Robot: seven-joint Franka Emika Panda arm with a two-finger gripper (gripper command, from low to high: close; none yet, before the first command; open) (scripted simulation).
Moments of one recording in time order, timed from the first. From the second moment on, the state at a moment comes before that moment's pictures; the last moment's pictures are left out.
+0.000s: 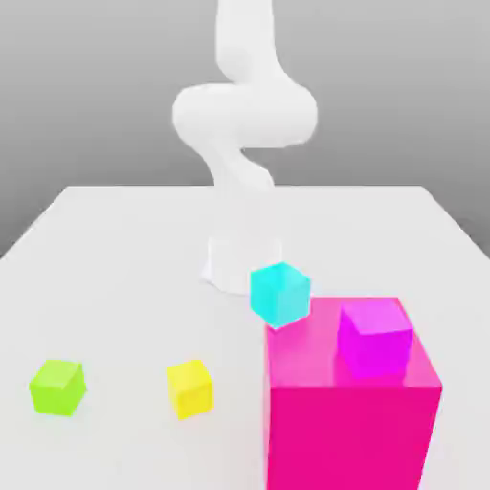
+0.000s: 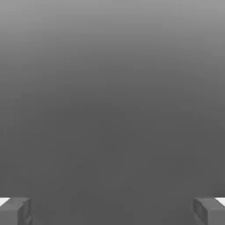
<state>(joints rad) -0.05 -0.73 0.01 -2.32 -0.06 2.33 0.80</state>
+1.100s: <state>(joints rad) -0.50 0.21 -0.14 -2.59 0.09 2.80 0.22</state>
